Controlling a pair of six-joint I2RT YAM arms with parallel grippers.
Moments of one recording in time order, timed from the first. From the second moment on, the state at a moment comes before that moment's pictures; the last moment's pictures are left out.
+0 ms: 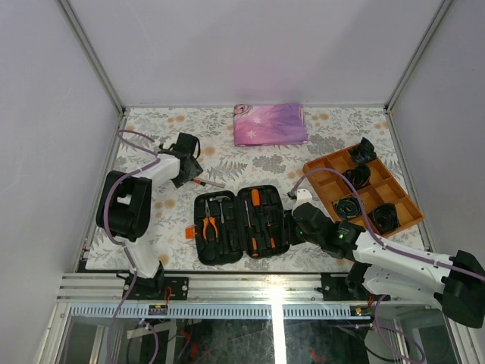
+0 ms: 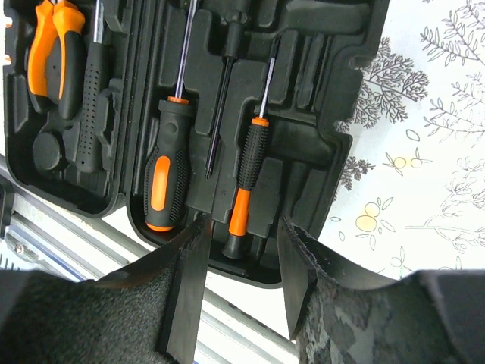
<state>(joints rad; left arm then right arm) -0.22 1.77 1.11 -0.44 -0.29 -0.83 0.97 0.95 0.49 -0.29 0.15 0.68</state>
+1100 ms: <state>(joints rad) -0.20 1.84 1.13 -0.43 -0.30 -0.84 0.97 1.00 0.49 -0.30 0.11 0.69</state>
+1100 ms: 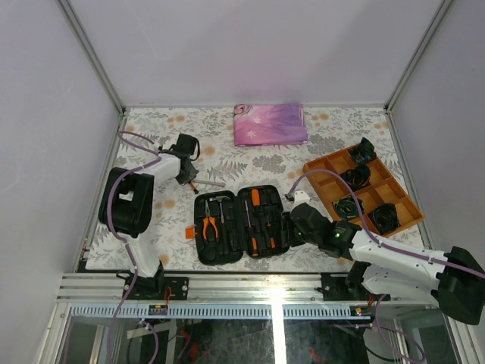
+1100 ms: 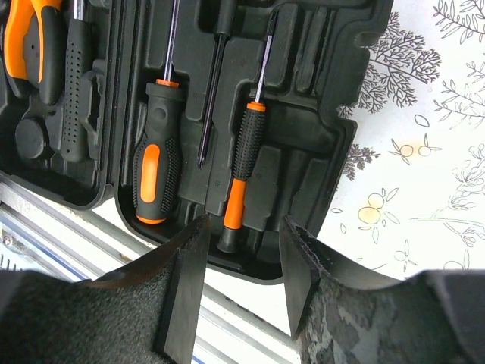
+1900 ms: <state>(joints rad) -0.38 1.36 0.94 -0.28 0.01 -0.76 0.97 0.80 0.49 -0.29 0.19 0.73</state>
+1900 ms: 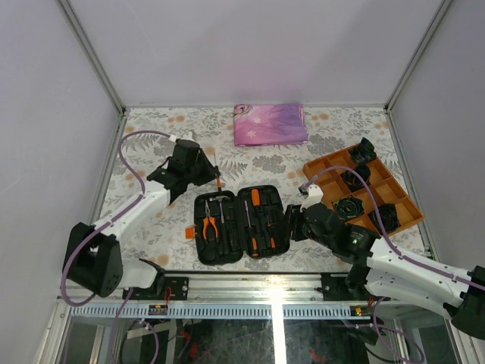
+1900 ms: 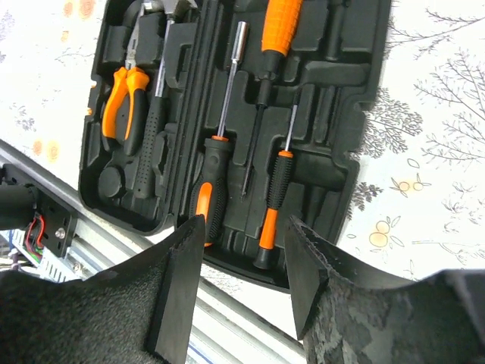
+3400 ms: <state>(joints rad) -0.94 1.14 0.65 0.17 0.09 -0.91 0.97 0.80 0.31 0.31 0.04 0.88</state>
